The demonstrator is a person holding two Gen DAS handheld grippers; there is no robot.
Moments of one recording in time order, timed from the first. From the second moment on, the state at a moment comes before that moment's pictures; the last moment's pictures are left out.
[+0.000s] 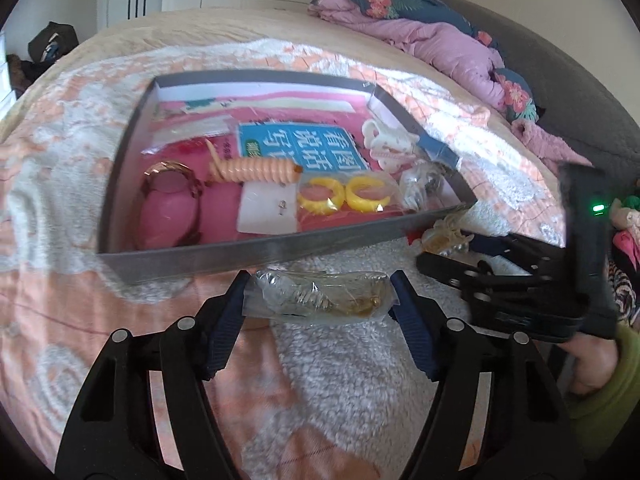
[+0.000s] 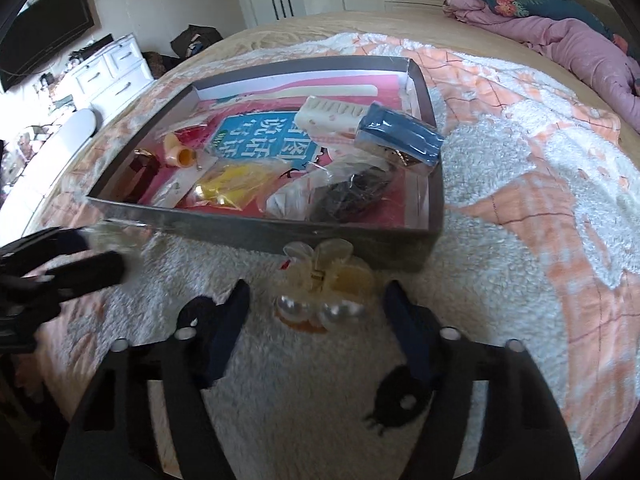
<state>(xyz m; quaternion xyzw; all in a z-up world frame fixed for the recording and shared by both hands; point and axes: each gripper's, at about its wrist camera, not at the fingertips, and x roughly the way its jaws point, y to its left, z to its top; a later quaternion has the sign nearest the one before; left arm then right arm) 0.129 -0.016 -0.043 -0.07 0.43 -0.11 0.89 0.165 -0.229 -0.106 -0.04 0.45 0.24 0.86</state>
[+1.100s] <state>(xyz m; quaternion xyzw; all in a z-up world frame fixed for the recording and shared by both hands) 0.130 0.063 0.010 -0.08 0.36 -0.01 0.93 0.158 -0.177 -0.024 -0.02 0.33 0.36 0.87</state>
